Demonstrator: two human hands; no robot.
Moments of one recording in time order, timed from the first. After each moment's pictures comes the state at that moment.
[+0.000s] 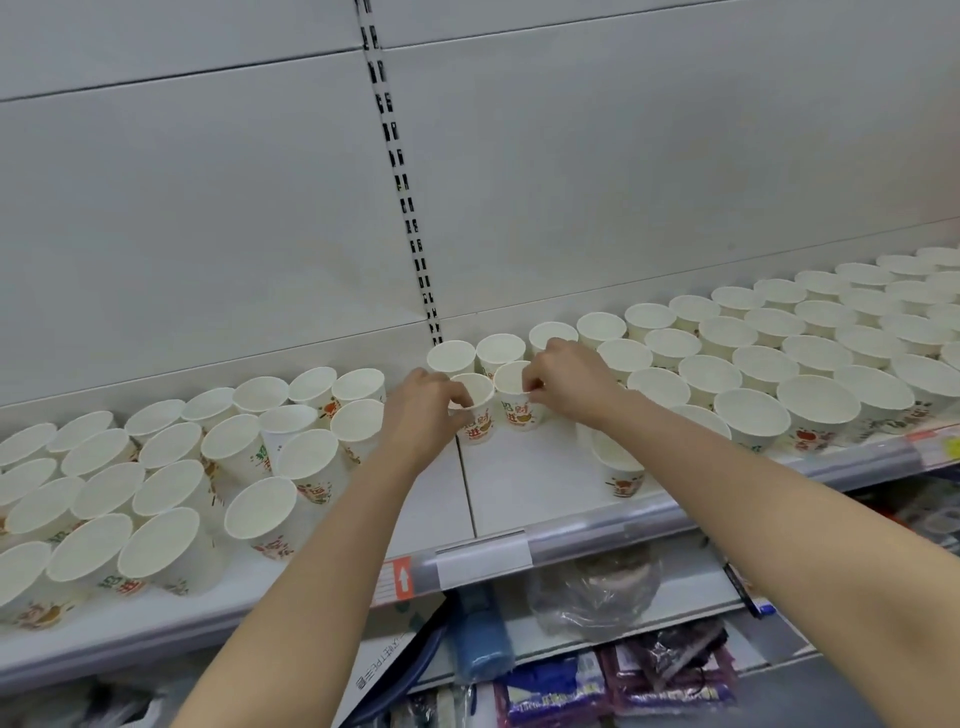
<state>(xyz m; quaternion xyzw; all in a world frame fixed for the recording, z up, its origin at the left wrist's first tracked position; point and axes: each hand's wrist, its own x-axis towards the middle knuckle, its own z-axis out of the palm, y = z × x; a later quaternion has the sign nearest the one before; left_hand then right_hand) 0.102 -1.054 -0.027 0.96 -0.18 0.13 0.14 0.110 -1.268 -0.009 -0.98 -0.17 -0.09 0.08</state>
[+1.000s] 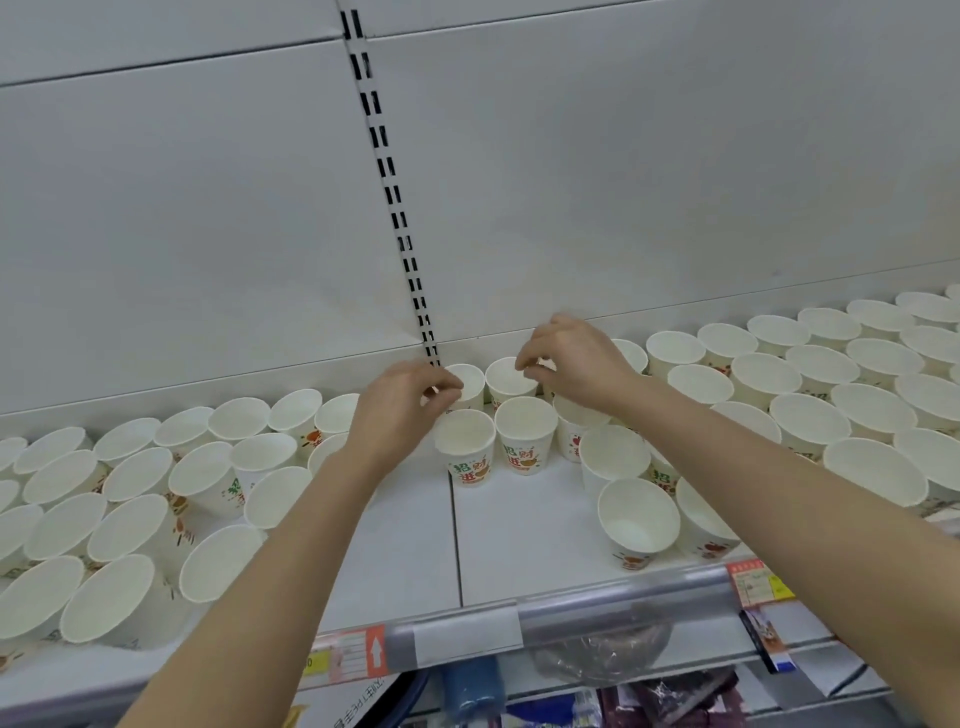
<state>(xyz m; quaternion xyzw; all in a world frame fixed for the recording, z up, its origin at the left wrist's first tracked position) 0.150 -1.047 -0.005 0.94 -0.18 0.14 0.24 0.176 -1.292 0.012 -0.95 -0.25 -0.14 0.16</state>
